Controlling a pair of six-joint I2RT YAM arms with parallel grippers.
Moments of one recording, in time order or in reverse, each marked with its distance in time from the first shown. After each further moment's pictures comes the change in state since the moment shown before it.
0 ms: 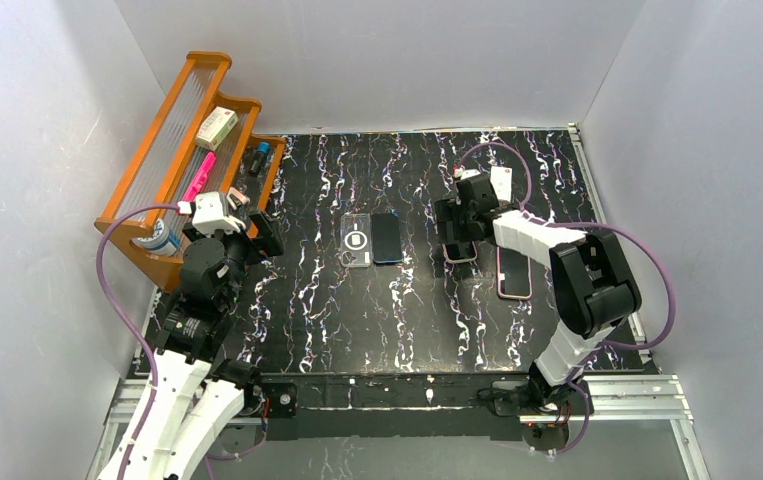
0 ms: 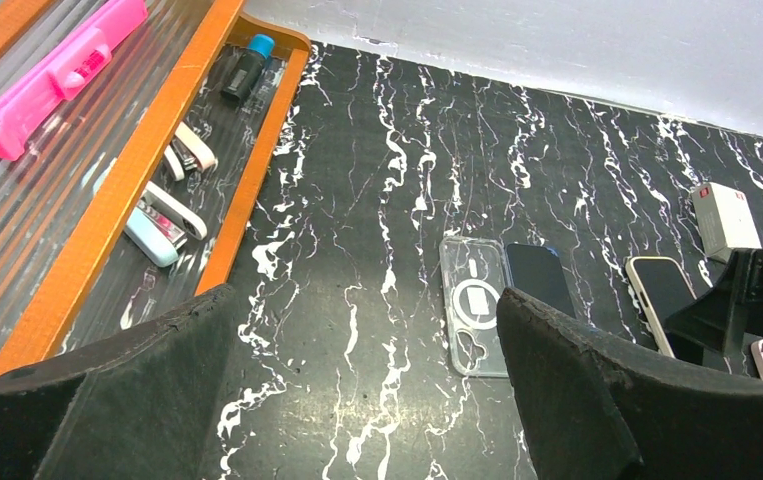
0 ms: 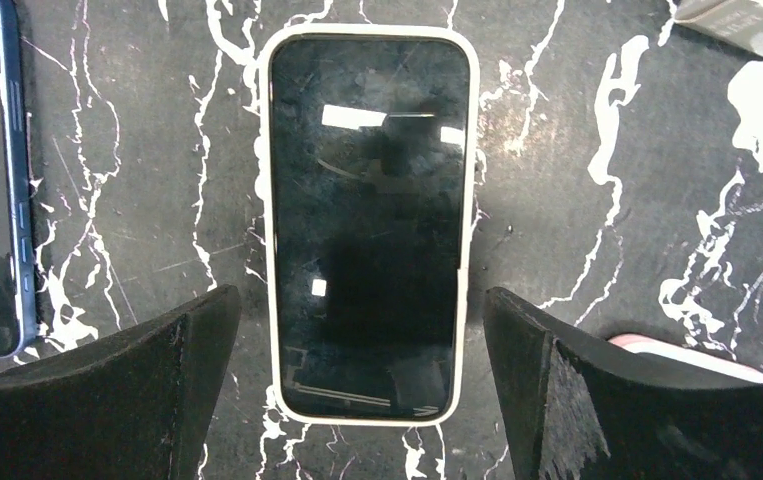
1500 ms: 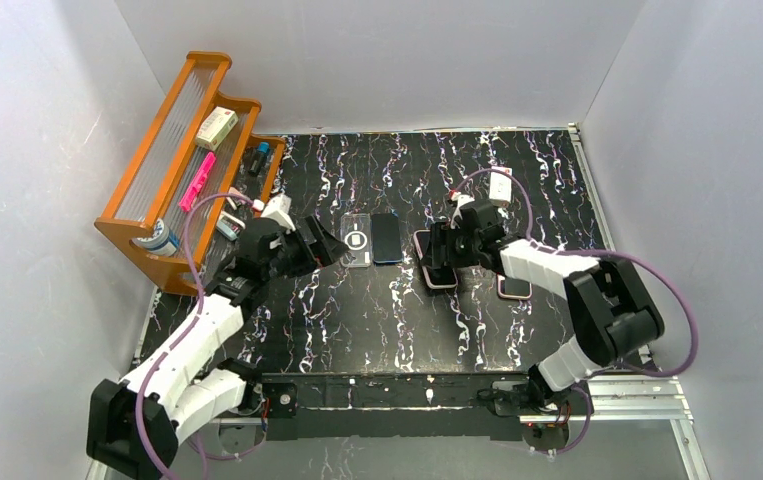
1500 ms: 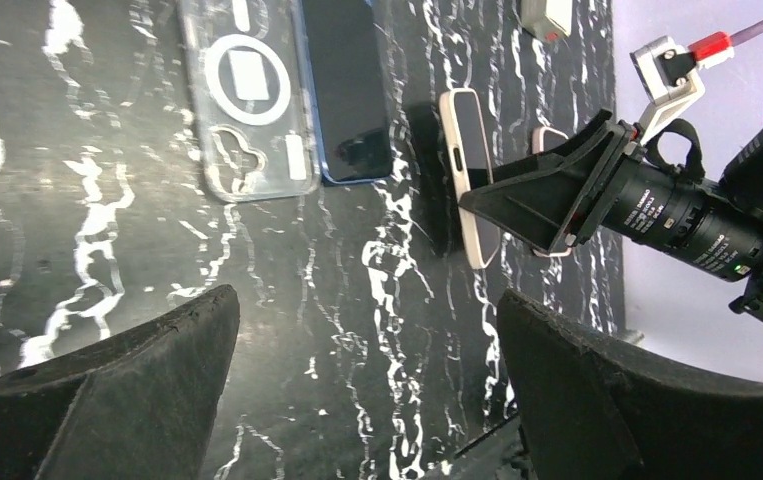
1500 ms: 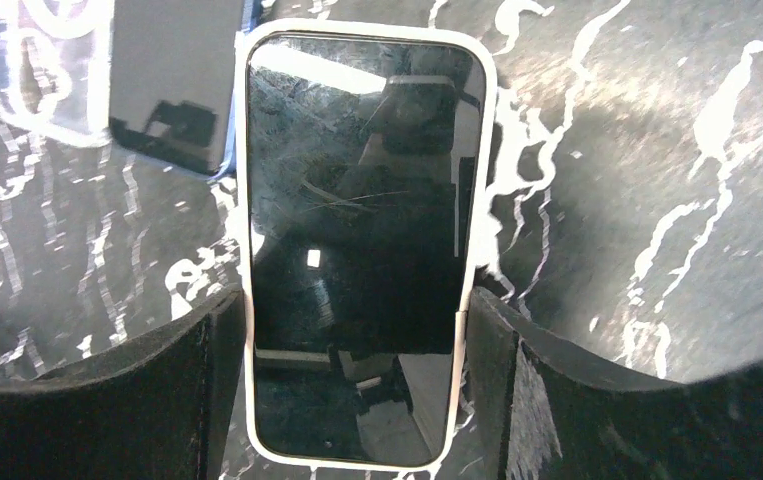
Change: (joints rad) left arm -0.073 0.365 -0.098 0.128 0.488 -0.430; right arm 0.050 -0.130 -0.219 0.134 -0.299 0.138
